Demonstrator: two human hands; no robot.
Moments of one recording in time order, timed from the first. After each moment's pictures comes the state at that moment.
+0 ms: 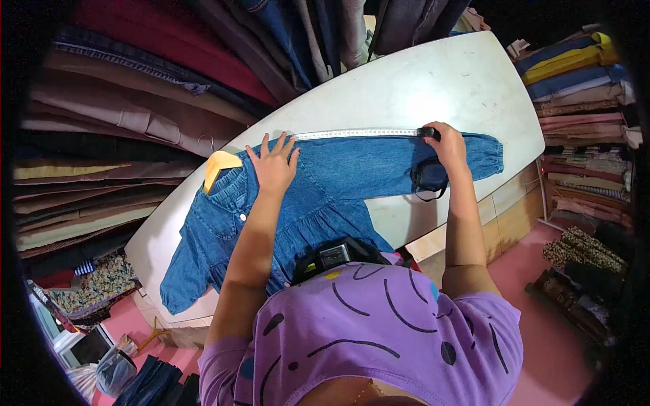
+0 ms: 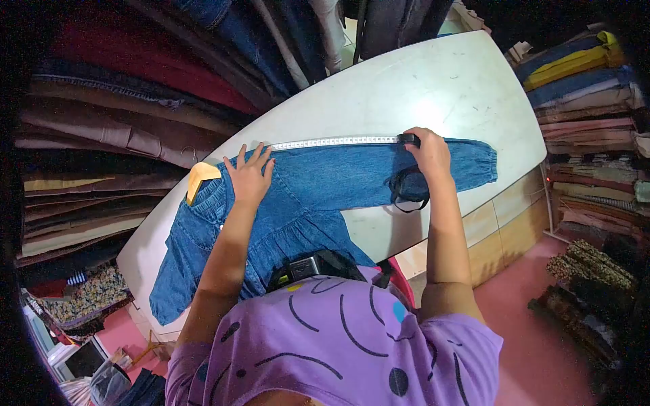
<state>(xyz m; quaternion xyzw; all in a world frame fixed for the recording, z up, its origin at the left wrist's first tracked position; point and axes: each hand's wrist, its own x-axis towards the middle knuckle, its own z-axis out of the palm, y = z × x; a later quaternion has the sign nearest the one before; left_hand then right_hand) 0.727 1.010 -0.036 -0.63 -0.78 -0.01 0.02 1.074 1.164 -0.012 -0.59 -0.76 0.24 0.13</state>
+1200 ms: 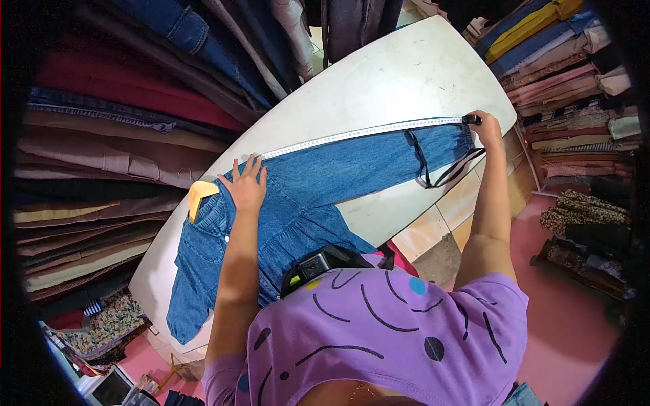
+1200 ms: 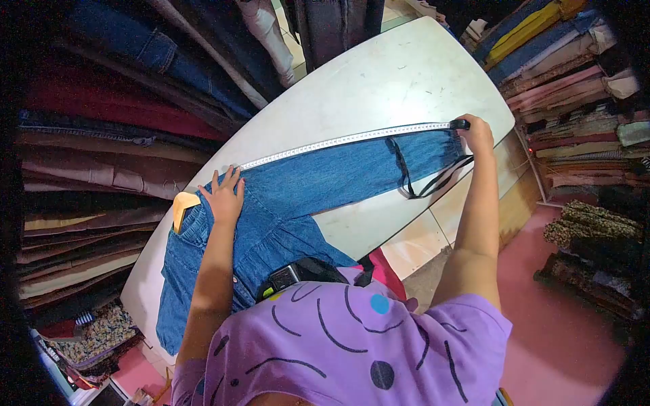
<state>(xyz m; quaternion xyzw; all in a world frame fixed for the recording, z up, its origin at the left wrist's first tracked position) 0.729 1.010 -0.036 -0.61 -0.79 0.03 0.00 1.275 1.222 -0.011 -0.72 -0.67 0.16 0.07</state>
